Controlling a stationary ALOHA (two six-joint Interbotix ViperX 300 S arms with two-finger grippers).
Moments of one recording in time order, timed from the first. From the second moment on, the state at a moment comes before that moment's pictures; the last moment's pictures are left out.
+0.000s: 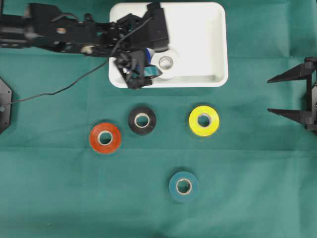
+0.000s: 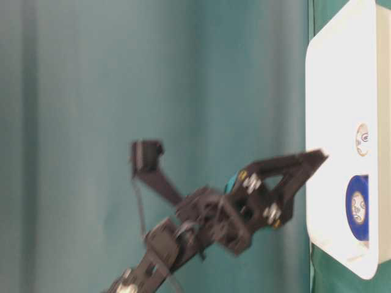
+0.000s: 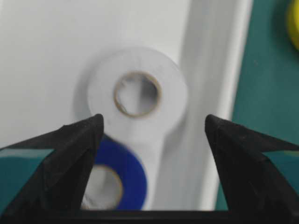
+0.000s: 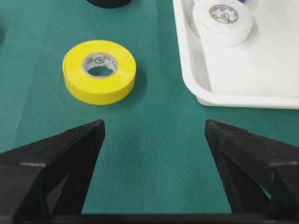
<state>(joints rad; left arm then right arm) 0.23 0.06 0.48 -0.02 0.29 0.08 -0.08 -1.10 1.53 -0.08 -0.08 0.12</state>
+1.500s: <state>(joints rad) -0.05 -0.43 0.95 -0.02 0.29 0.07 -0.08 -1.10 1.53 -0.08 -0.08 0.12</state>
